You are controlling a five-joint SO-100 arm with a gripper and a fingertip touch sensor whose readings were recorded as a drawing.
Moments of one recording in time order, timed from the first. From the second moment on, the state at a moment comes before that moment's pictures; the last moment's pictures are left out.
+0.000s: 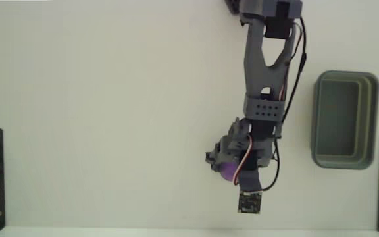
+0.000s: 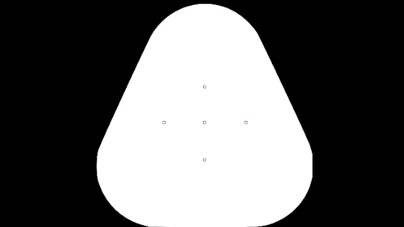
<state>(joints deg) 2.7 78.8 91.4 44.4 -0.2</state>
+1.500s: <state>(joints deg) 2.6 78.8 91.4 44.4 -0.2</state>
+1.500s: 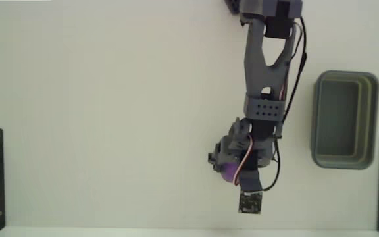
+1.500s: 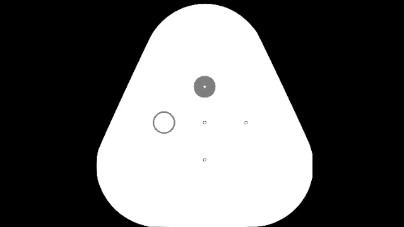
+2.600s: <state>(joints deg) 2.7 78.9 91.3 44.4 -0.2</state>
